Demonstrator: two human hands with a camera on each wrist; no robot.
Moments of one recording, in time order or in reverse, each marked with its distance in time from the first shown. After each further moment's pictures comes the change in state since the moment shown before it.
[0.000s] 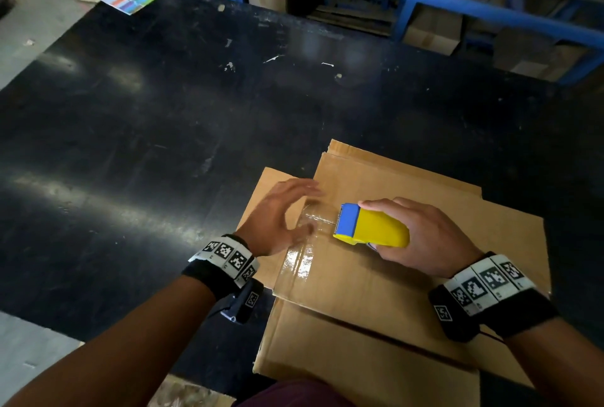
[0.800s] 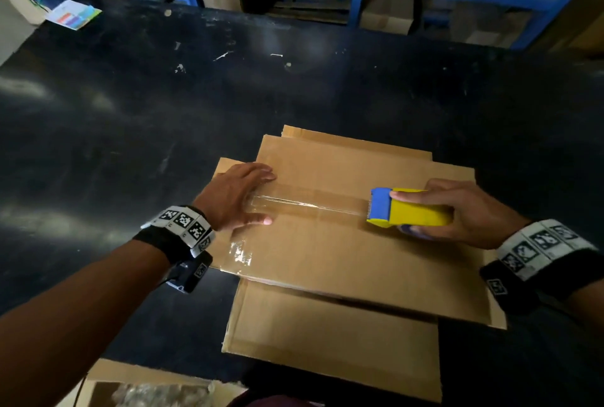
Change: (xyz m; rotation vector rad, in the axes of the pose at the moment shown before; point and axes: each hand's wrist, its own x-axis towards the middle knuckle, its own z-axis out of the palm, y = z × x) left_hand 0.020 0.037 0.007 0.534 -0.301 -0.085; right_hand -0.121 0.111 -0.056 0.081 -0.086 0.078
